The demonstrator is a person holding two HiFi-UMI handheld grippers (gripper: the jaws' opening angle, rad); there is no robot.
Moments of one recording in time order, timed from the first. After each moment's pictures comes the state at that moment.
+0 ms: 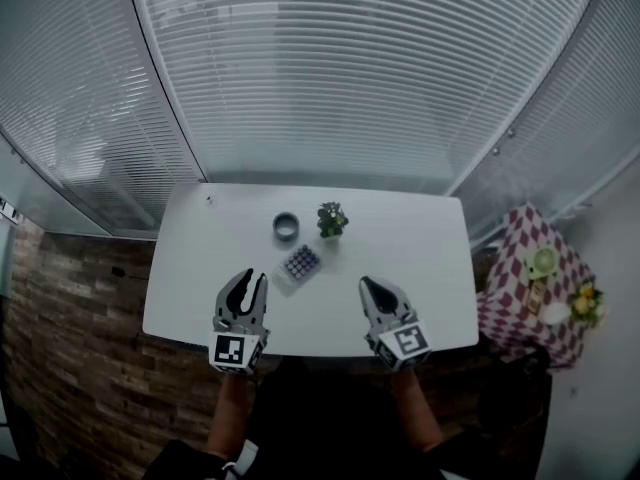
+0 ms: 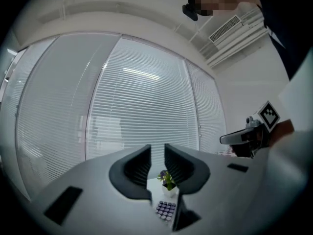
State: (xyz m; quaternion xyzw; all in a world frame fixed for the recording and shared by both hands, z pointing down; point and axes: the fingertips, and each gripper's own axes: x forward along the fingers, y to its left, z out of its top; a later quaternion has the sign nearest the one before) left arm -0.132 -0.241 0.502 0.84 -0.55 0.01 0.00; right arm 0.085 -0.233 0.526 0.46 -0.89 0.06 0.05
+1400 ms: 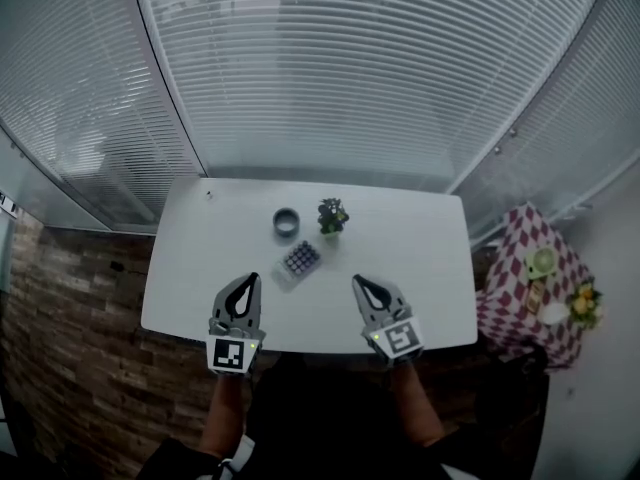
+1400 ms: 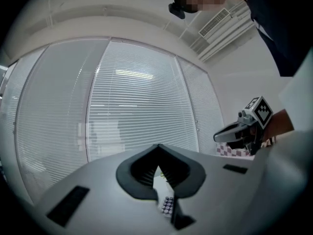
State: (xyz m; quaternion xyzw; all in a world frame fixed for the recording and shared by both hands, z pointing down) left arm -0.134 -0.227 0.496 0.84 -0.55 0.03 -0.03; right arm 0.063 -0.230 0.530 0.42 -0.90 0.00 0.12
